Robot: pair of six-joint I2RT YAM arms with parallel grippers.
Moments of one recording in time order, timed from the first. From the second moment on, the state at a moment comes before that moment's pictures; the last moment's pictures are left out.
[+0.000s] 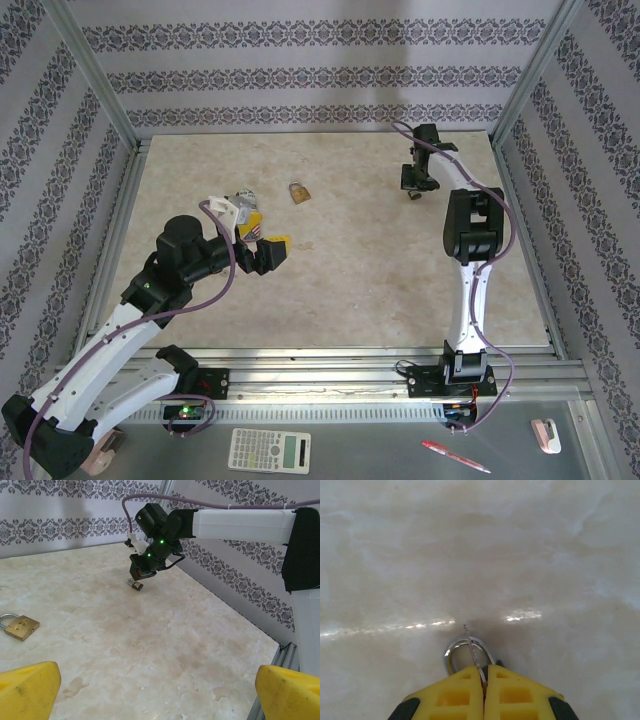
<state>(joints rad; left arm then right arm) -0.51 0.81 0.80 -0.21 0.35 -0.25 0.02 2.33 1.93 -0.77 0.05 0.15</state>
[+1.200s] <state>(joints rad) -0.51 0.75 0.70 -0.20 0.31 -0.26 0.28 2.07 1.50 -0.70 -0.10 0.26</state>
